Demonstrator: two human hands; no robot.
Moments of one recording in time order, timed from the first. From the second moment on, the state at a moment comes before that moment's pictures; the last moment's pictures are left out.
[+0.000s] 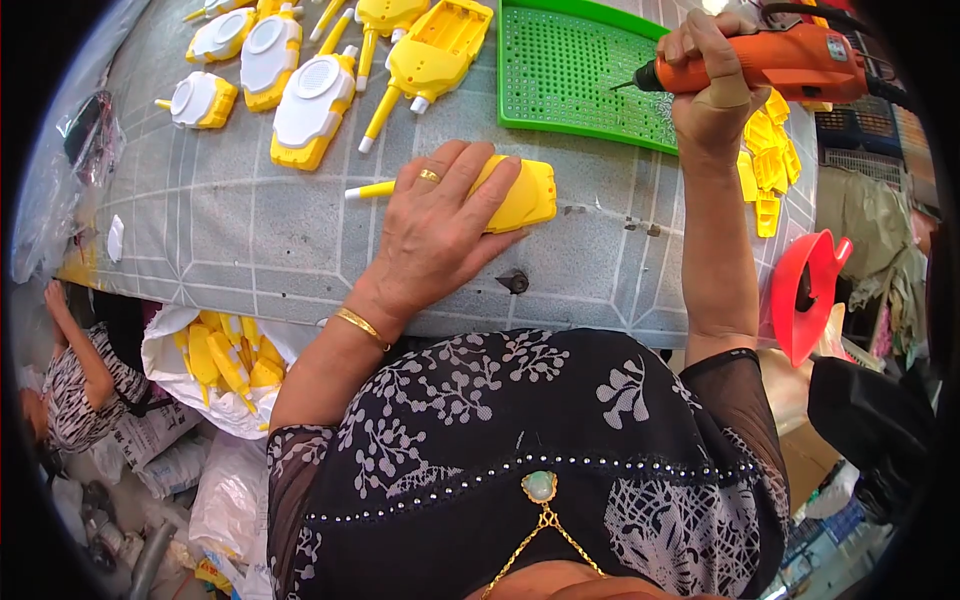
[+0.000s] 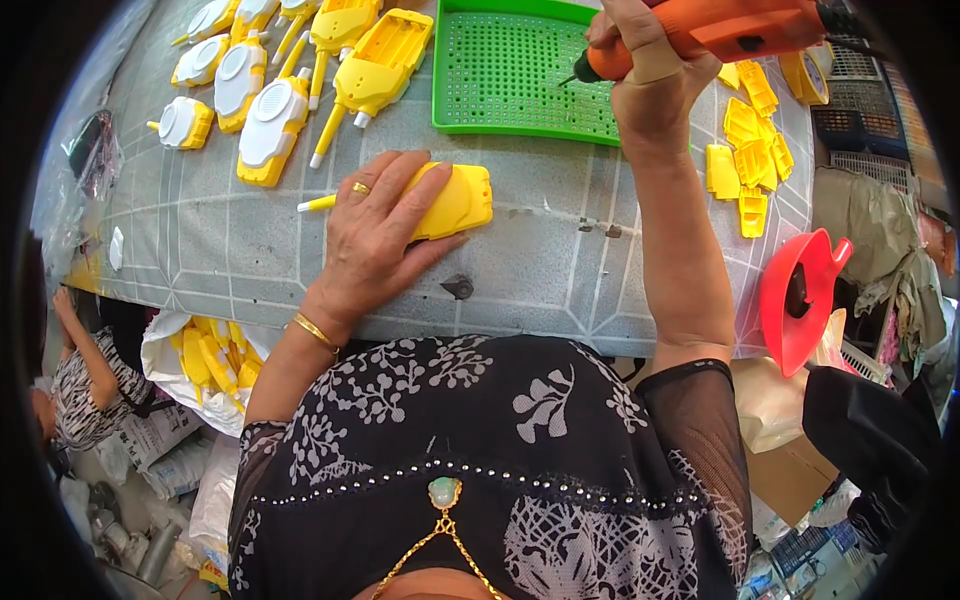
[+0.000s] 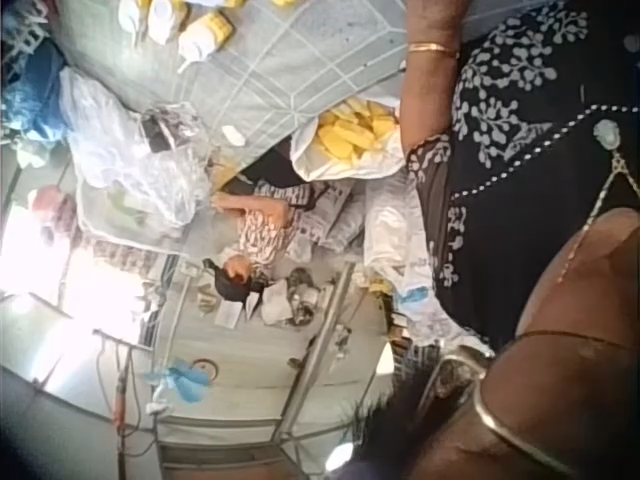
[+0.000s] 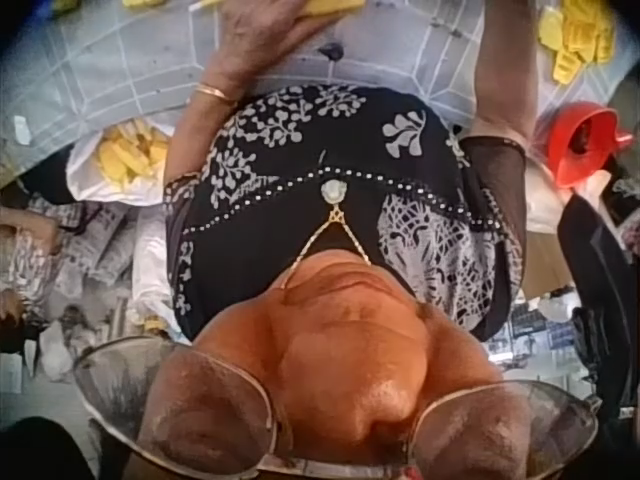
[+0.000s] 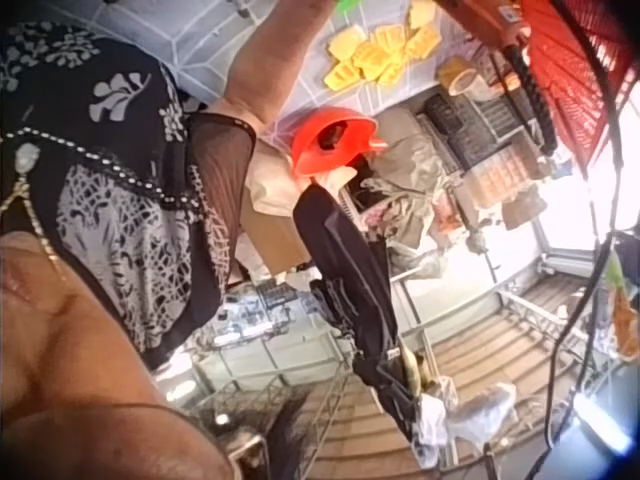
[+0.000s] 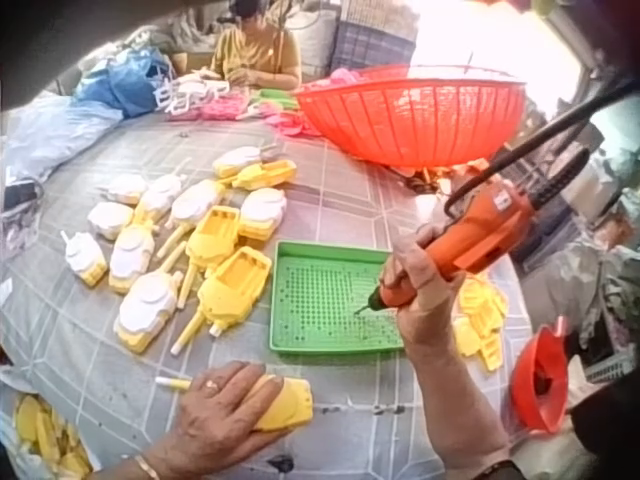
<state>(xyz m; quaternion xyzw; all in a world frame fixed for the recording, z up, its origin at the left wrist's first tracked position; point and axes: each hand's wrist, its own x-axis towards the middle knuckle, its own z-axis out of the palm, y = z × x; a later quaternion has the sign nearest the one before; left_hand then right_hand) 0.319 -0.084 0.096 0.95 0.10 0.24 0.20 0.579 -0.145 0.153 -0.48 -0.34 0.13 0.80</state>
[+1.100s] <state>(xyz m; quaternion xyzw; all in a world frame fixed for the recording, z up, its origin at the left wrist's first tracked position) 0.318 -0.079 0.089 0.93 0.12 0.29 0.17 0.530 -0.191 0.187 -0.33 -0.43 0.40 0.74</state>
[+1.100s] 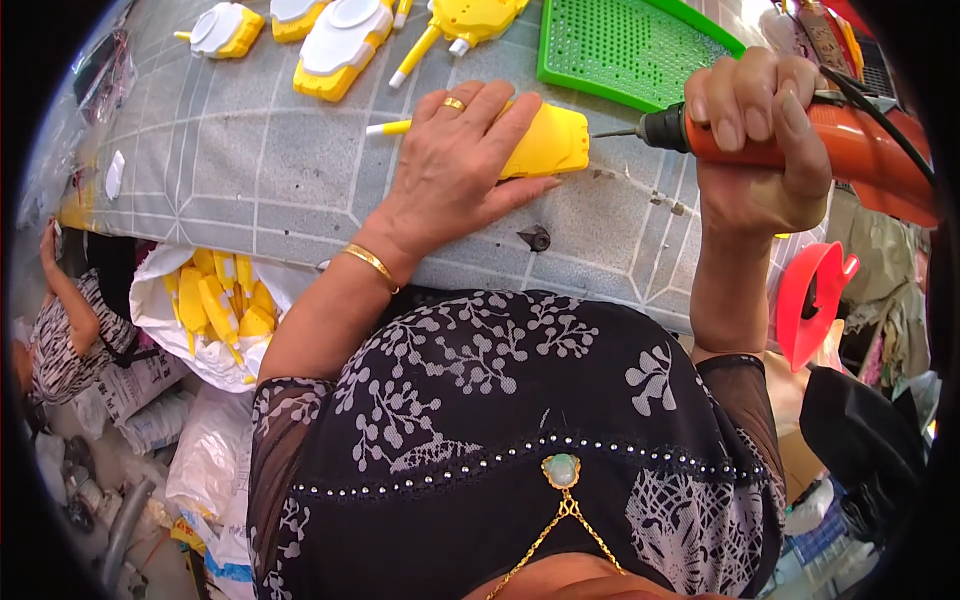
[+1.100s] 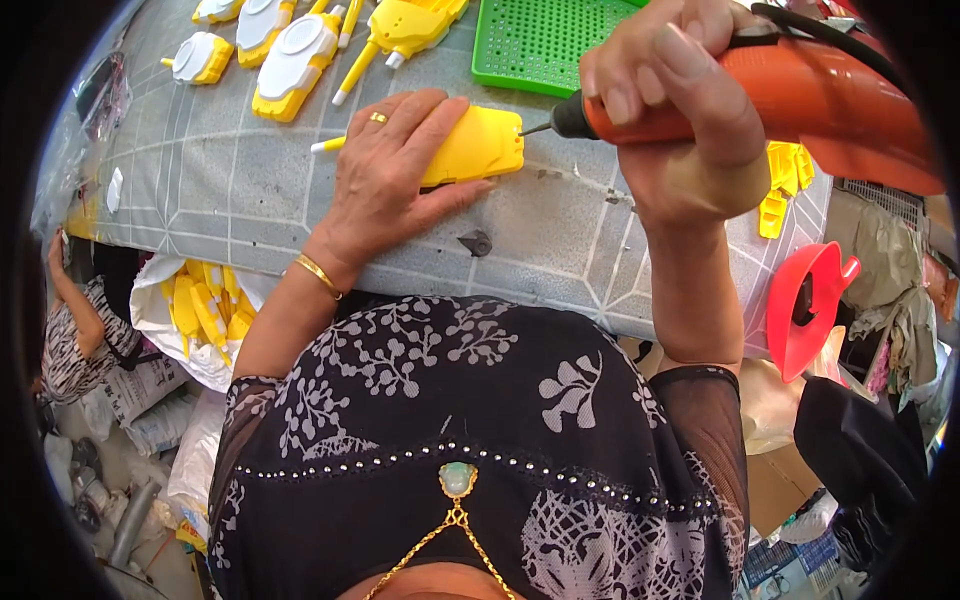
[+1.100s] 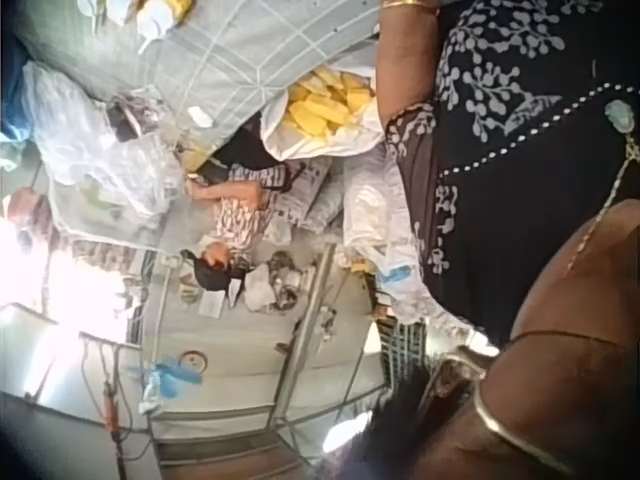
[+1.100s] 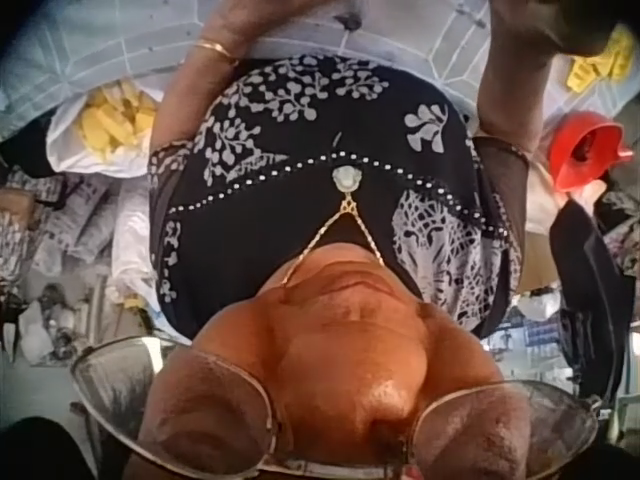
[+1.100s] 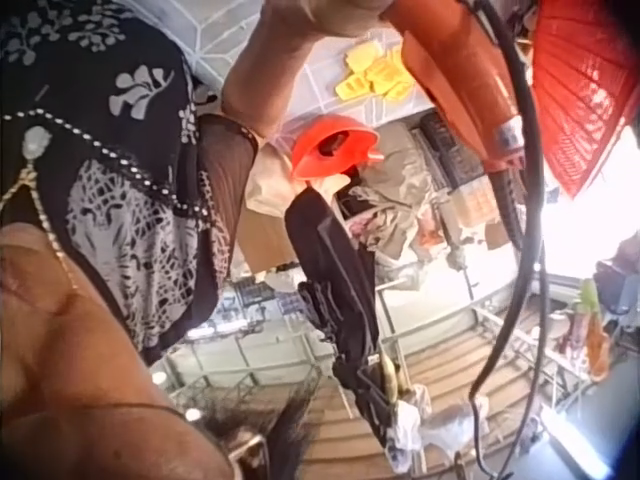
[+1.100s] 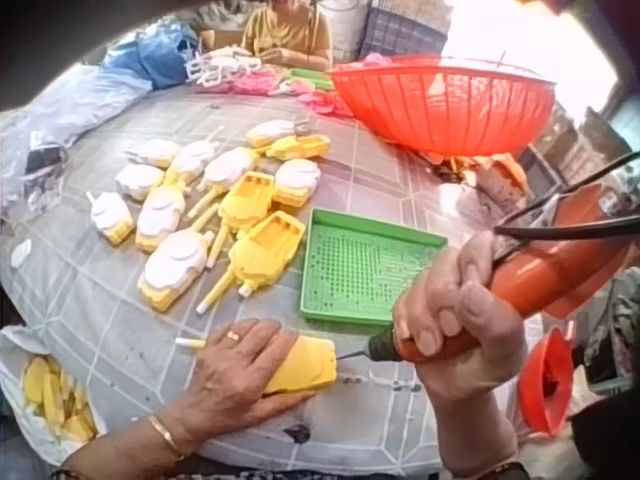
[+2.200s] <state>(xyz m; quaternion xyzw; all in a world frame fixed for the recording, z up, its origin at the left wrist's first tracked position) 0.318 -0.083 0.090 0.94 0.13 0.26 0.17 0.519 -0.198 0.156 -0.37 -0.44 0.36 0.74</state>
